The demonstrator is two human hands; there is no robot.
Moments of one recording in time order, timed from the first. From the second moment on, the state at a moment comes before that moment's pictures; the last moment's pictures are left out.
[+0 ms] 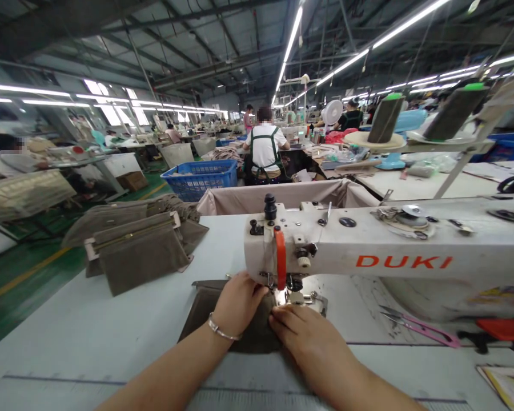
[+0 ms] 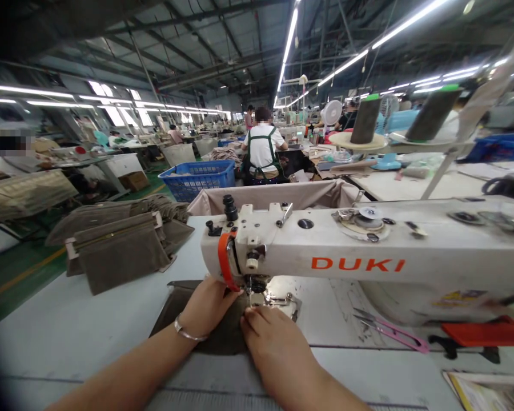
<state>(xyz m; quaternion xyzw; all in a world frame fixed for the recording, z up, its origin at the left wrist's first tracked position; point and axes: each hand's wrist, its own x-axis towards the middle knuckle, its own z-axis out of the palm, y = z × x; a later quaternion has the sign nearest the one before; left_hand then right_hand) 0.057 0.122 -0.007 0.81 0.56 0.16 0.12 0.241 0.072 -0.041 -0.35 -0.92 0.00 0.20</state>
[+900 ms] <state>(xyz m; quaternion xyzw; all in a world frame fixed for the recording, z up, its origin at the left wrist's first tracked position) 0.034 0.100 -0.015 0.89 0.41 0.12 0.13 0.234 0.061 -0.053 -0.33 -0.90 -0.04 0.27</state>
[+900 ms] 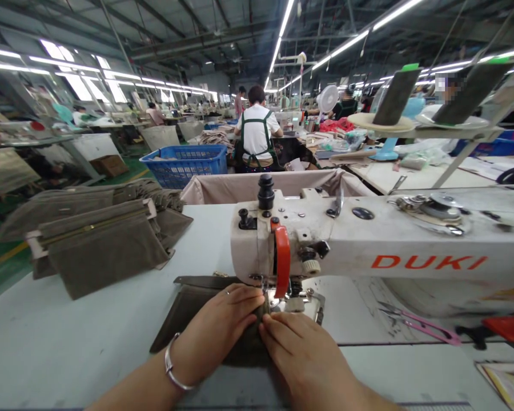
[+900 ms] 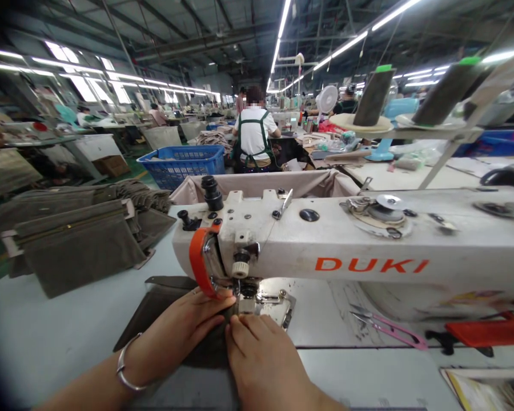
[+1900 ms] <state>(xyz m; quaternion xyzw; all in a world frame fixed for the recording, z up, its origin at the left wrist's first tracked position) 0.033 0.105 -0.011 0.90 0.40 0.14 0.13 0.242 0.061 -0.027 -0.34 -0.91 0.10 0.22</state>
